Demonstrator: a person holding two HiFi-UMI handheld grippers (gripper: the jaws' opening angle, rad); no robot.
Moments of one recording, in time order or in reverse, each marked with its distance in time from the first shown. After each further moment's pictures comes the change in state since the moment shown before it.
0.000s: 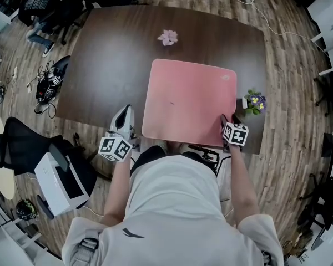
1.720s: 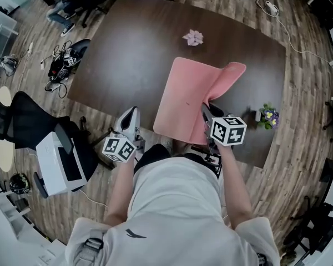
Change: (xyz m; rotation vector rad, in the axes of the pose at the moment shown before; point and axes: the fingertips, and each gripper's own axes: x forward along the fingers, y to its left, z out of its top) left arm -0.043 0.021 -0.001 -0.024 -0.016 0.119; right arm -0.058 0.238 0.123 -0.078 -0.070 0.574
